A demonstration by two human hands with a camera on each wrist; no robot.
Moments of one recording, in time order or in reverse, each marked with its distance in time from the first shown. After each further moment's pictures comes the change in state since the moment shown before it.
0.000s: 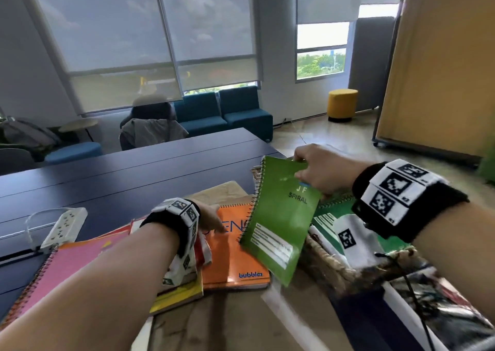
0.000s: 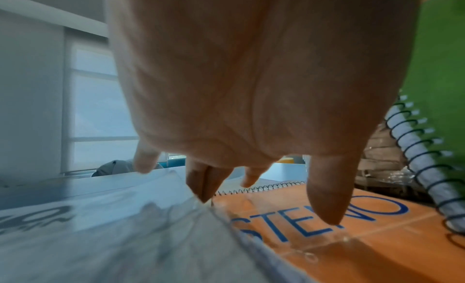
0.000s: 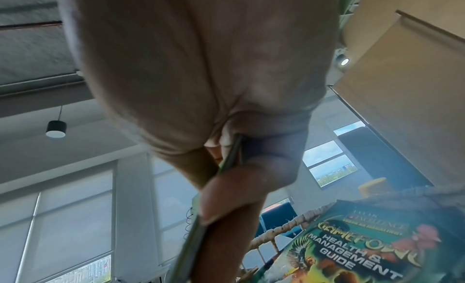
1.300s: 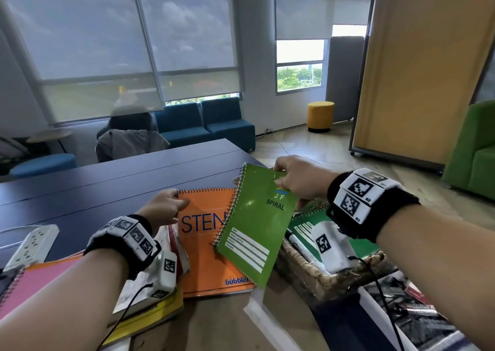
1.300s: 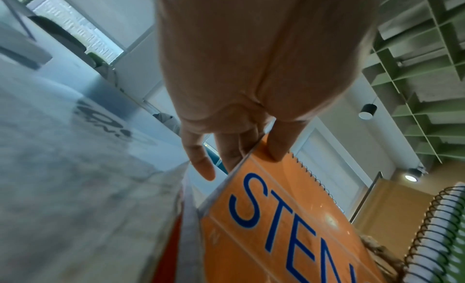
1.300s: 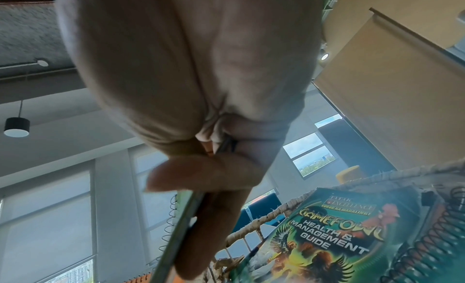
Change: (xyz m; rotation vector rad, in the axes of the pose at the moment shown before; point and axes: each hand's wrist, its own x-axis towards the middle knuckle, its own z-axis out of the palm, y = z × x) left_hand -0.031 -0.031 -0.024 -1.045 0.371 0.118; right_hand 0.000 -0.001 0.000 0.262 -0.034 0.079
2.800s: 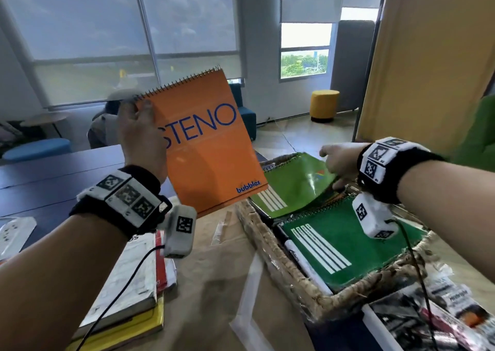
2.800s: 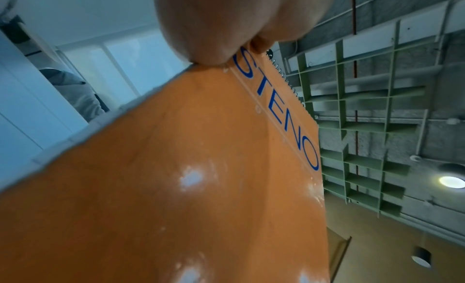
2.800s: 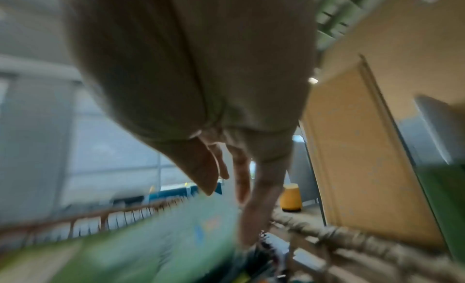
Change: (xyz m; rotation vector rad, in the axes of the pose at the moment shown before) left_hand 0.026 0.095 0.016 -0.601 0.611 0.625; right_hand 0.082 0.094 -0.066 -0.745 -0.116 -0.085
